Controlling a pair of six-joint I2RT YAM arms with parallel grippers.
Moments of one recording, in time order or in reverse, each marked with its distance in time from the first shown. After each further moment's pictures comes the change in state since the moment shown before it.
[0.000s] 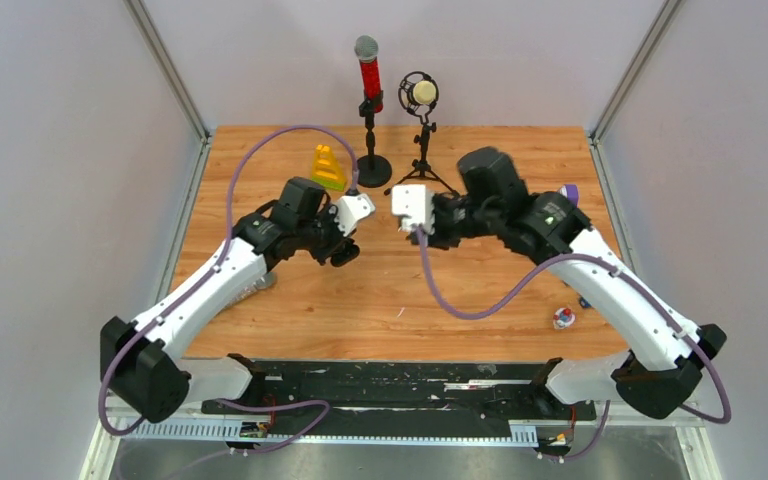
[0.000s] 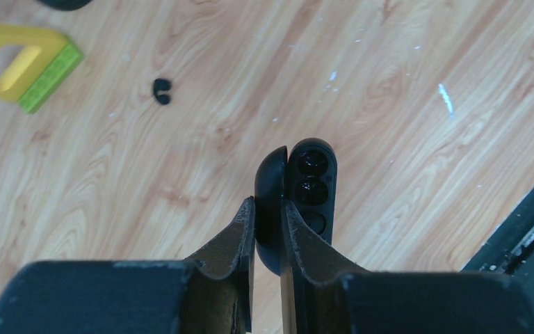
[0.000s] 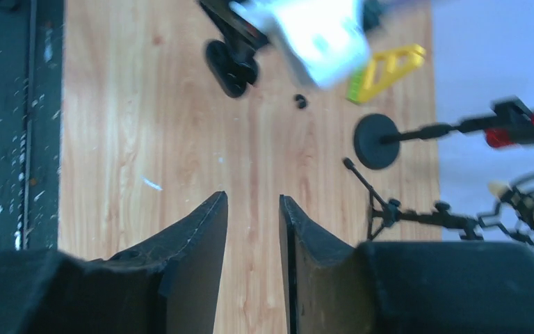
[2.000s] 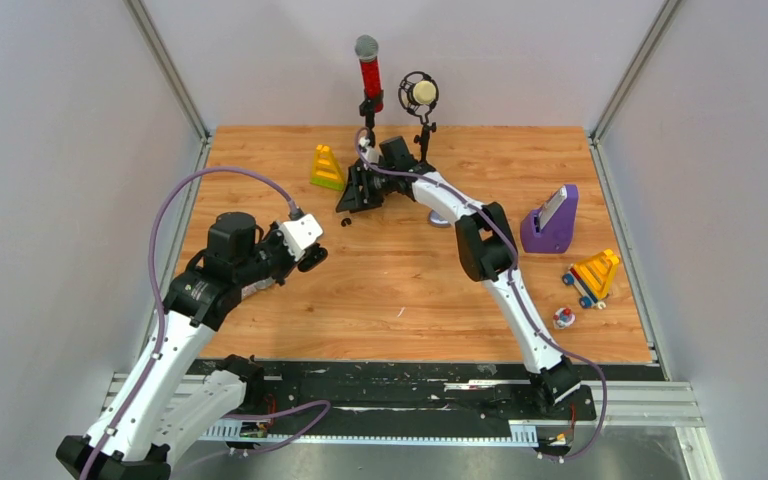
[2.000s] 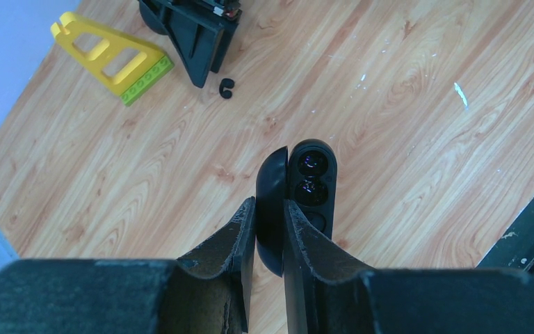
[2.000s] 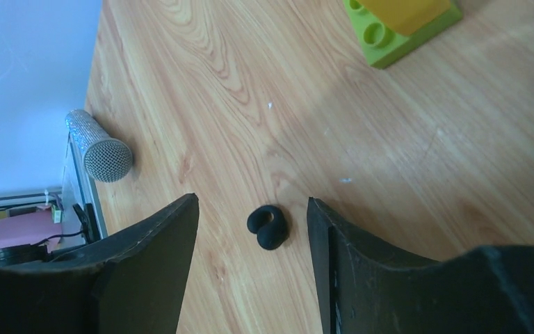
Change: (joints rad) left arm 0.200 -0.508 -0.228 0.018 0.108 0.091; right arm -0.326 1.358 0.751 0.525 -0.413 1.216
